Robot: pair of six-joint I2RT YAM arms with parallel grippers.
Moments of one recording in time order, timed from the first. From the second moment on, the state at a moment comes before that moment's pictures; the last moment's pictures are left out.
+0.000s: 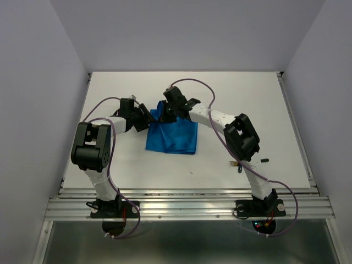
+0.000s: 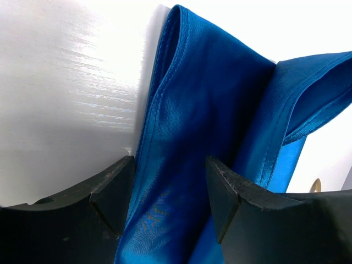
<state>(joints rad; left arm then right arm) -0.16 1.80 0.96 0.02 0.30 -0.72 0.74 2.26 1.87 -0.39 -0.15 0.77</state>
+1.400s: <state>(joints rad) -0.18 1.58 1.09 -0.22 0.17 -0.67 0.60 1.84 1.31 -0.29 -0.05 0.70</state>
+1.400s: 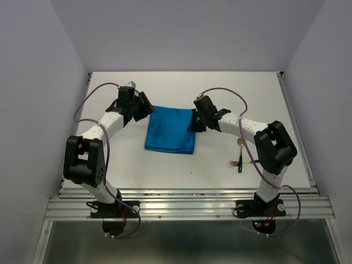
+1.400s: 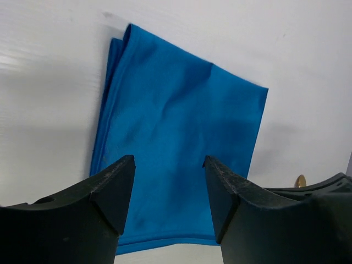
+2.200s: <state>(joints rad) -0.27 1.64 0.97 -0.17 0.22 -0.69 0.66 1.69 1.08 -0.25 -0.04 0.68</state>
